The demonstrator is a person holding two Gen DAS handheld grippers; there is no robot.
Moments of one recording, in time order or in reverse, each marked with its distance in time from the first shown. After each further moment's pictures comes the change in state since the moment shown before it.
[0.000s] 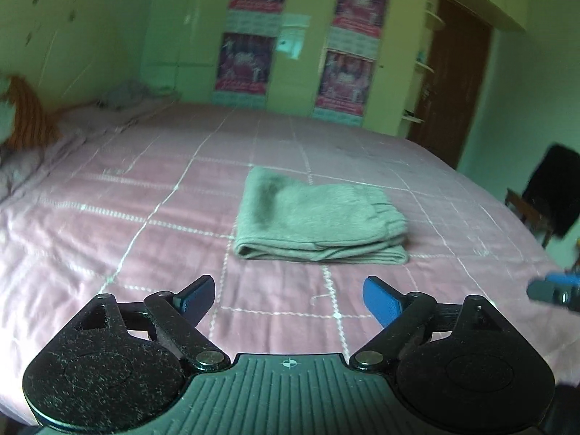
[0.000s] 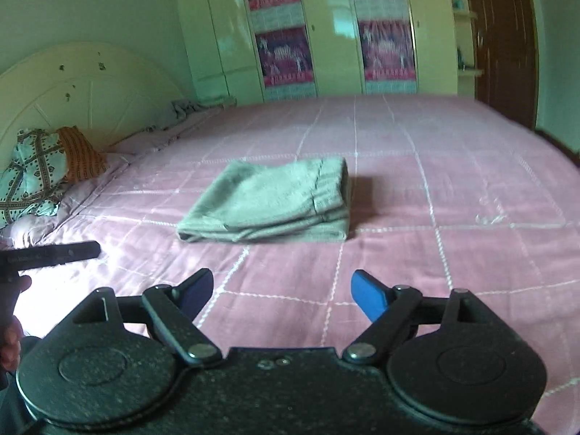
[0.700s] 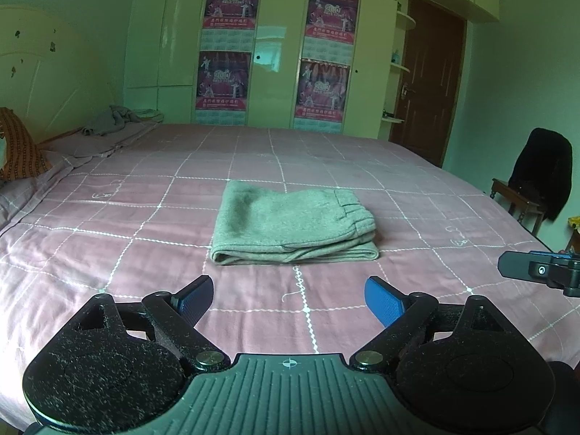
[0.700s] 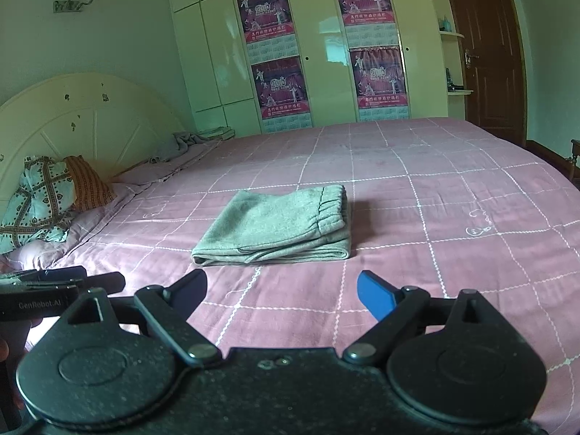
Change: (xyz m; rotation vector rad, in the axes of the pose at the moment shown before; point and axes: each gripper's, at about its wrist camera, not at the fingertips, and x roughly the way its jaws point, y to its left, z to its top) left arm -0.040 -0.045 -0.008 0.065 -0.037 -0.012; right arm -0.039 0.009 -0.012 0.036 -0.090 0.009
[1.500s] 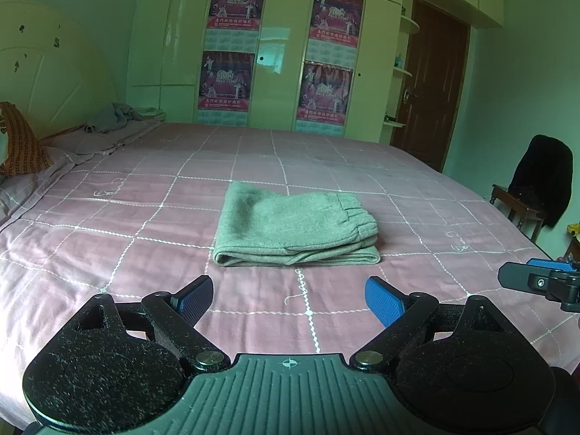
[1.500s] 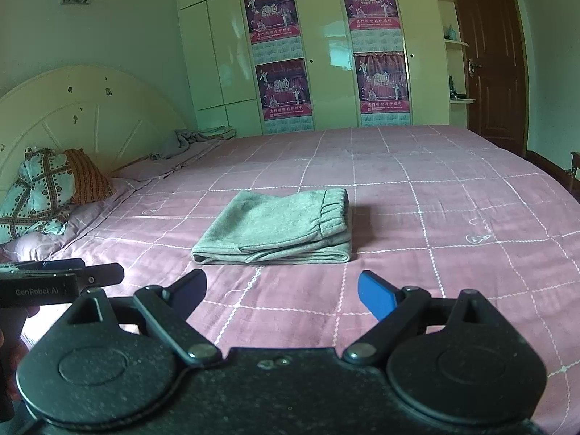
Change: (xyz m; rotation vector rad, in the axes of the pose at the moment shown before) left arm 0.000 0.008 0.000 -0.022 -0.004 0.000; right arm -0.001 0.009 -0.003 -0.032 -0.007 -0.012
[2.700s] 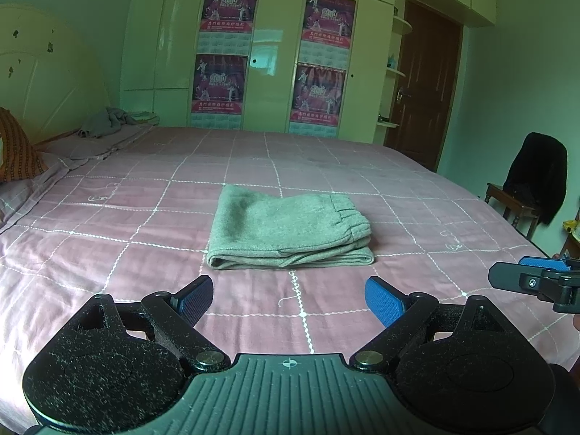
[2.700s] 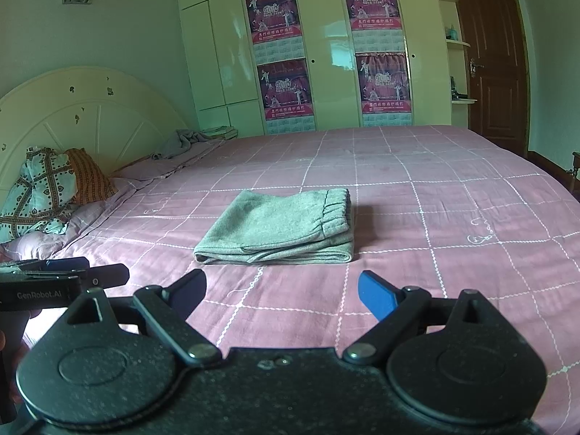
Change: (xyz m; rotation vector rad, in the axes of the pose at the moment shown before) left arm -0.003 -0.006 0.001 0.013 -0.009 -0.014; right arm -0.002 -0.001 0.002 -0.004 0.001 0.003
